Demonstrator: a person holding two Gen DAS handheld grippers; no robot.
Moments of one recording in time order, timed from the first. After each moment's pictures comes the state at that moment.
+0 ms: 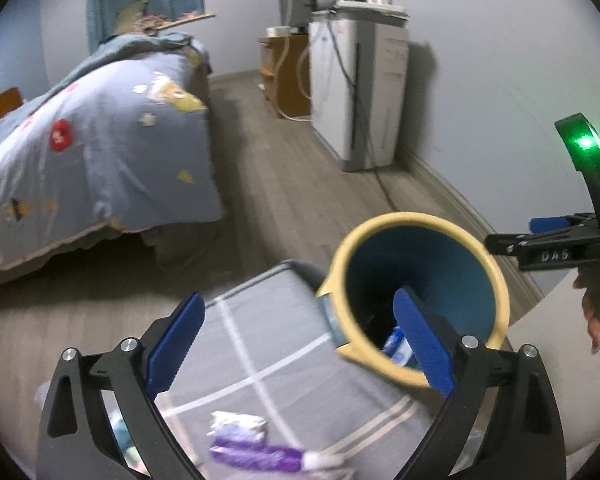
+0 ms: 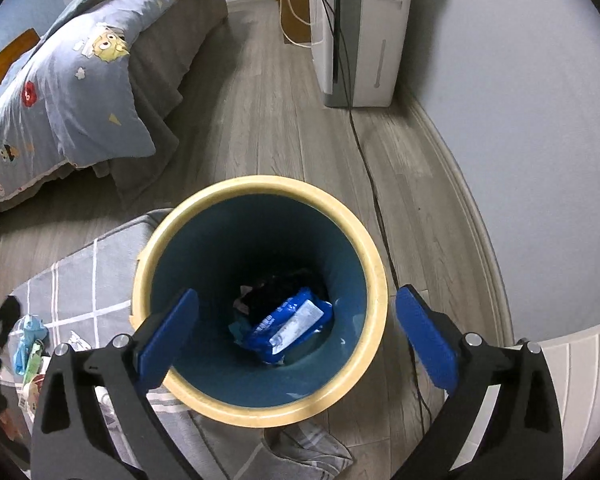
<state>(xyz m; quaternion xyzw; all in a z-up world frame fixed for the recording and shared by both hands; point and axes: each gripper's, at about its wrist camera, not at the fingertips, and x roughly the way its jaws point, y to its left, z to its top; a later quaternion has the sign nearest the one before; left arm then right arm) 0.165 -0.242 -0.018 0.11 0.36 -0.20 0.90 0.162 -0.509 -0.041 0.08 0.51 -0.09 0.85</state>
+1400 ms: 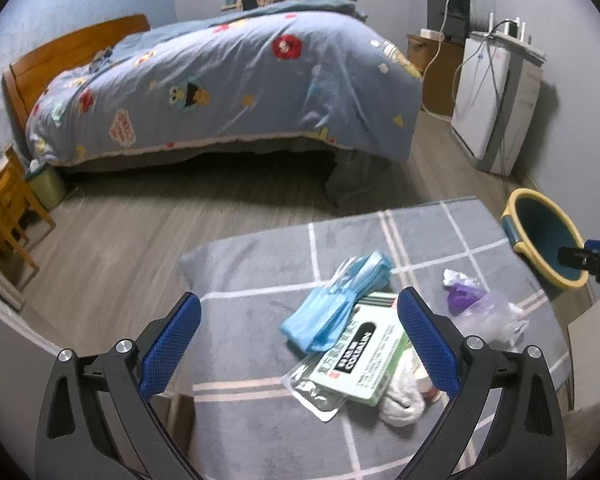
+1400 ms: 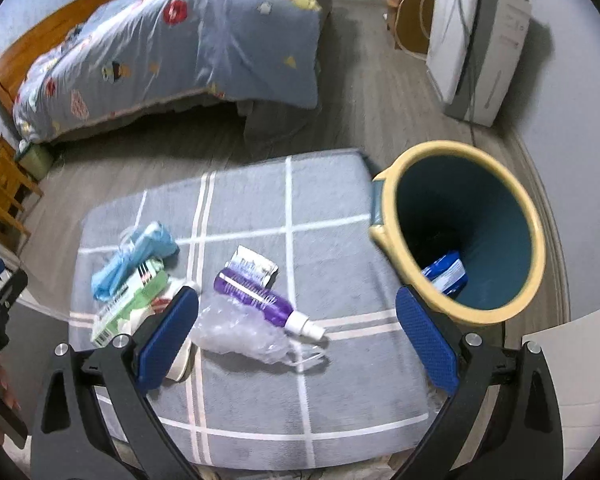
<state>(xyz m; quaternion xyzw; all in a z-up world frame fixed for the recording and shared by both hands) 0.064 0.046 -0.031 0.03 0.40 0.00 0.92 0.095 -0.267 -0.033 0.04 0.51 0.04 0.86</state>
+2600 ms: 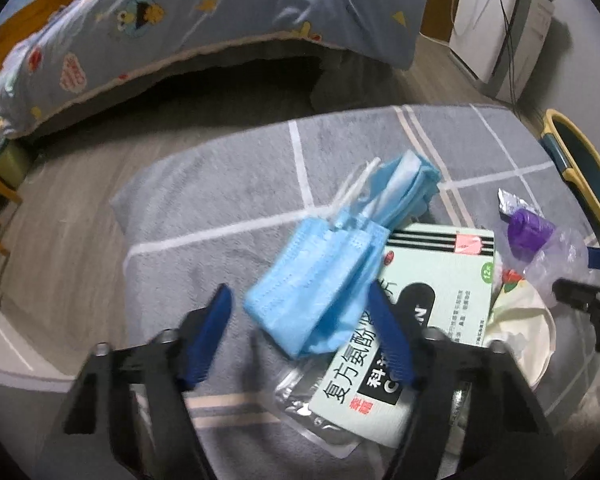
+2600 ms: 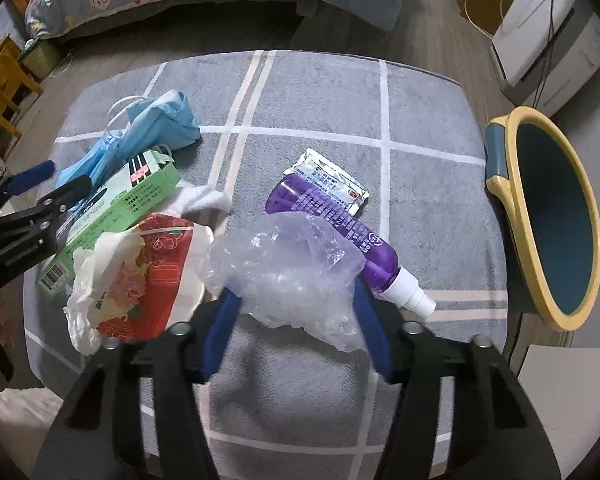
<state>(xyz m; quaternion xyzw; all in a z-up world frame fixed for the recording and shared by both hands) 0.121 0.044 -0.152 0.05 0.52 -0.04 0.85 0.108 -0.182 -0.132 -0.07 0.60 0.09 0.79</state>
